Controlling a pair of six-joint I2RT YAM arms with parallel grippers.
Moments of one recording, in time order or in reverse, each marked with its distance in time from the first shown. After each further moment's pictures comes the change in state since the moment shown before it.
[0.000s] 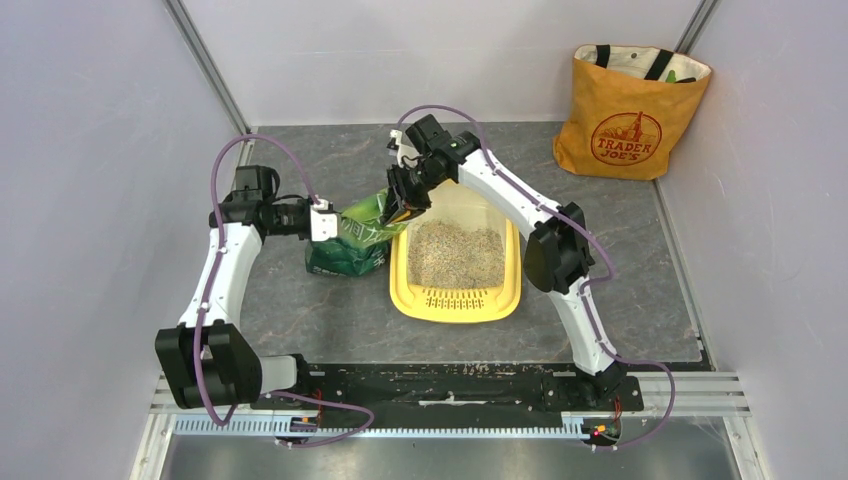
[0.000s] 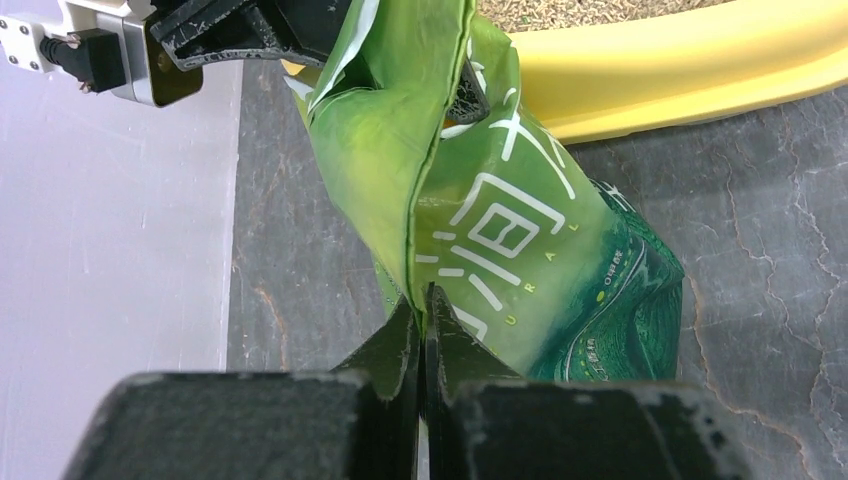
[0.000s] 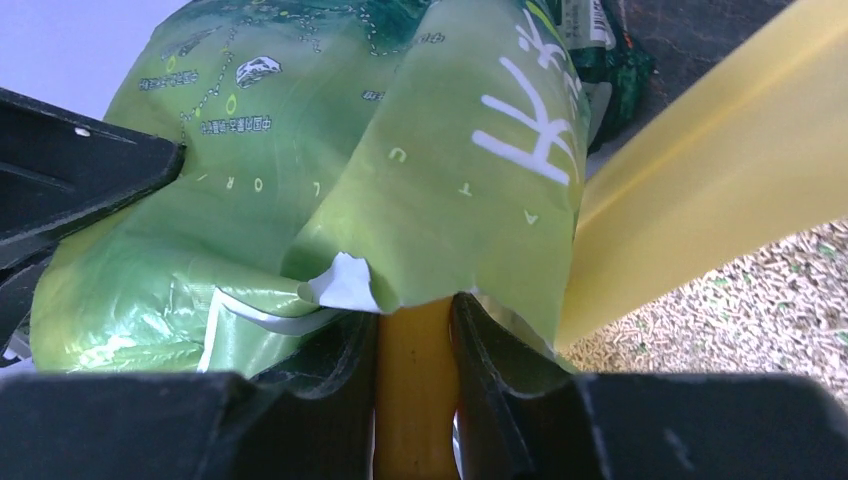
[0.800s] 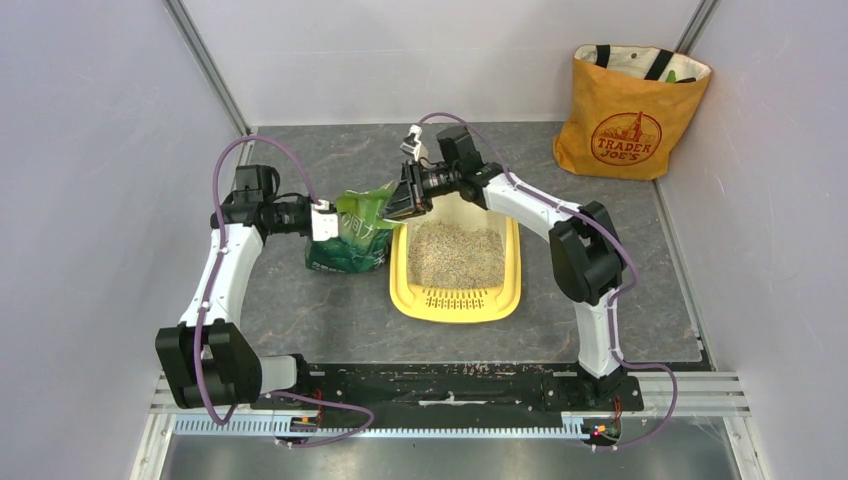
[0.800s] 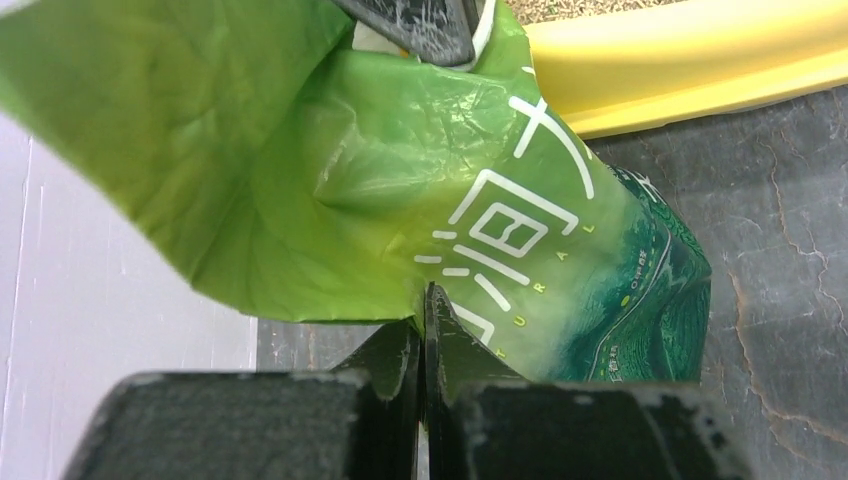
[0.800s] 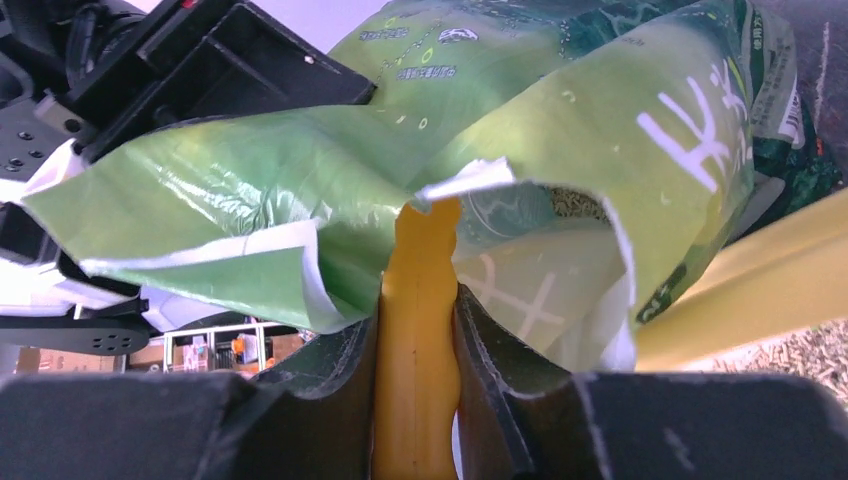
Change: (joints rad) left arm 0.000 0.002 -0.022 0.078 -0.010 -0.001; right arm -0.064 -0.212 -0.586 0.866 -0.344 0.282
